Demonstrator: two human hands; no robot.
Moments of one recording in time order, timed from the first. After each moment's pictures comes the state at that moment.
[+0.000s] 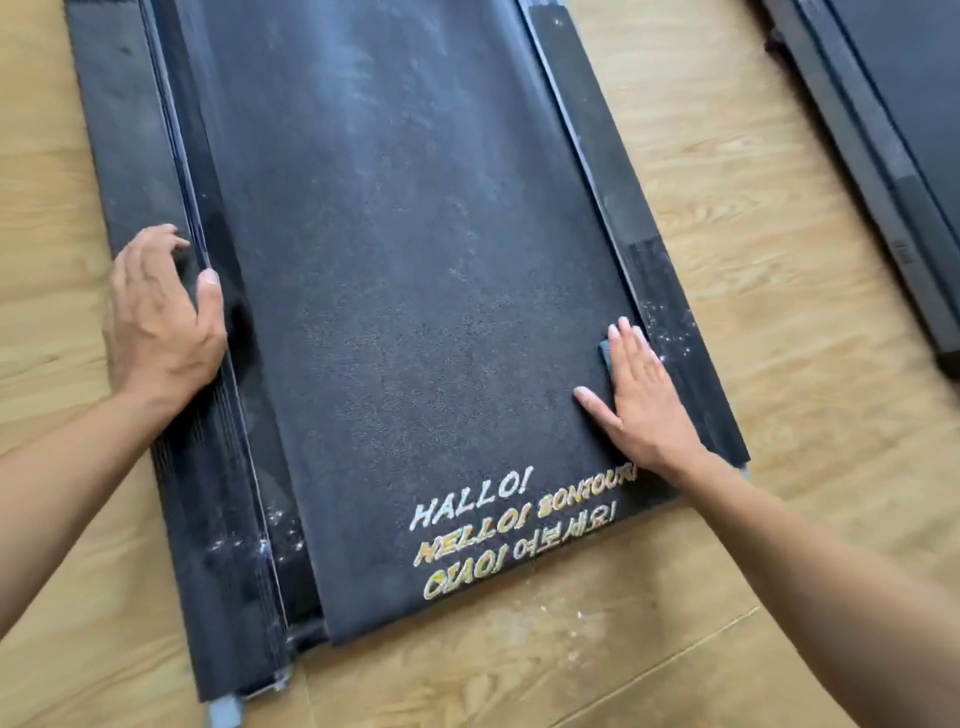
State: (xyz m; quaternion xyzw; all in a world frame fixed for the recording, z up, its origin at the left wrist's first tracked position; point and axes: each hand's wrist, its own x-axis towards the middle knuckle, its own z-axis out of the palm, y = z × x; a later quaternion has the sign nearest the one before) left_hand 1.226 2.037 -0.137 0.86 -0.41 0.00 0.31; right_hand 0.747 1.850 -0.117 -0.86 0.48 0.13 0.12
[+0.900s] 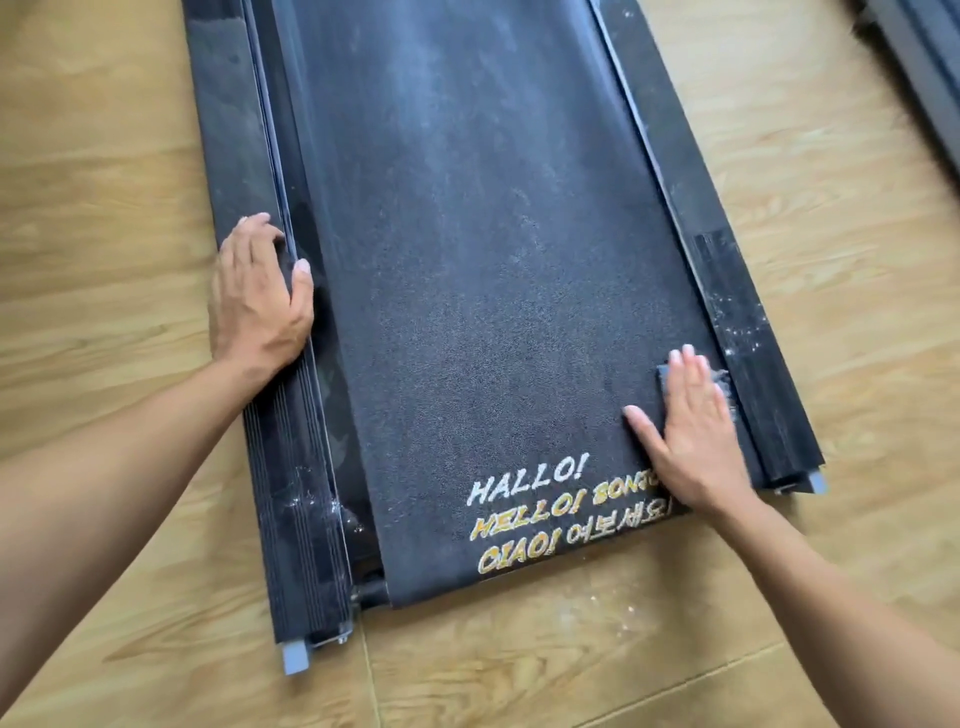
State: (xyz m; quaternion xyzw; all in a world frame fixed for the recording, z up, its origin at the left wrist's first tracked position) left_hand 1.221 2.043 -0.131 0.87 -0.43 -0.01 0.25; right_hand 0.740 1.905 -0.122 -0.84 0.51 0.09 0.14
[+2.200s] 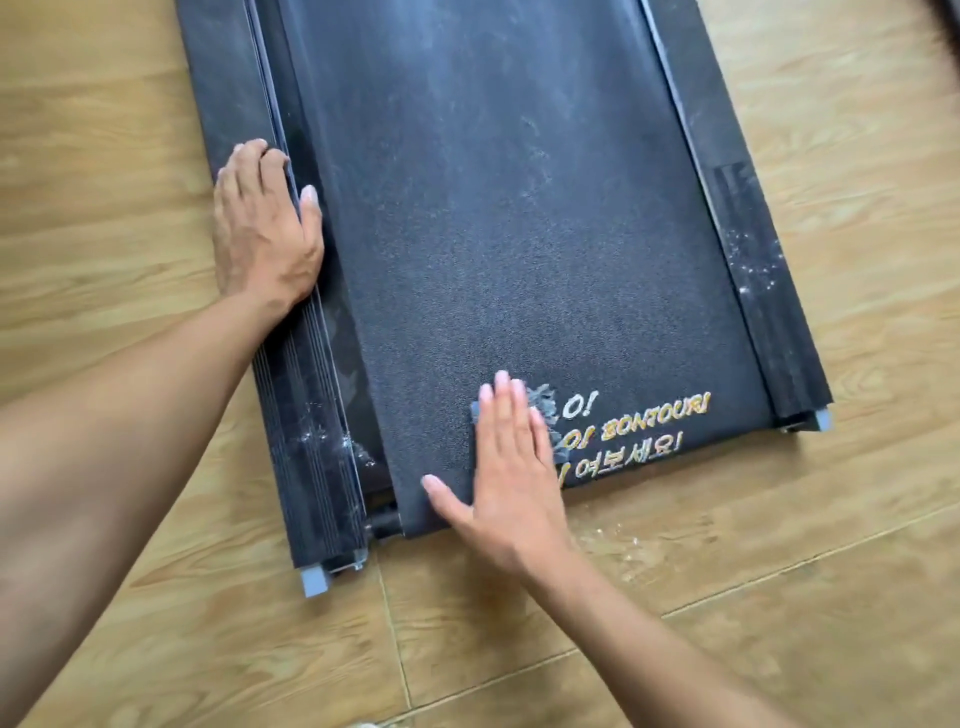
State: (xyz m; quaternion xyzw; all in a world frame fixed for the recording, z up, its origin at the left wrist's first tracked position) left_hand 1.215 2.037 -0.130 0.88 -0.44 0.04 0.18; right_hand 0.860 2.102 -0.119 -0.89 0.42 0.09 0.18
